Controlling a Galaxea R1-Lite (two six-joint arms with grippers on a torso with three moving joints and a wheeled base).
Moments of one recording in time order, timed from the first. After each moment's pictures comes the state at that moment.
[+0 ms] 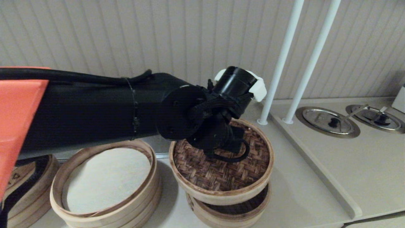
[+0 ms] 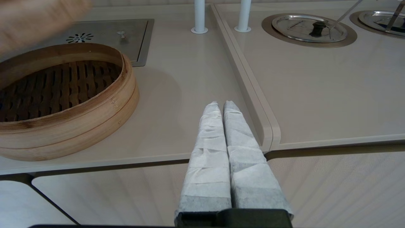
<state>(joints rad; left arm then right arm) -0.97 2.07 -1.88 0.54 0.45 -0.33 0.00 0.00 0.00 0.00 -0.02 0.03</state>
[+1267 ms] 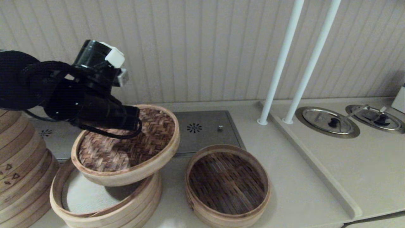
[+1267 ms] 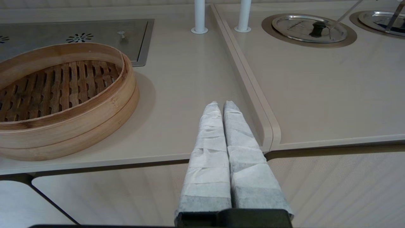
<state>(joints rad) -0.50 1.68 -1.43 0.48 0.39 -0.20 0.00 0.00 0.00 0.00 -0.02 0.03</state>
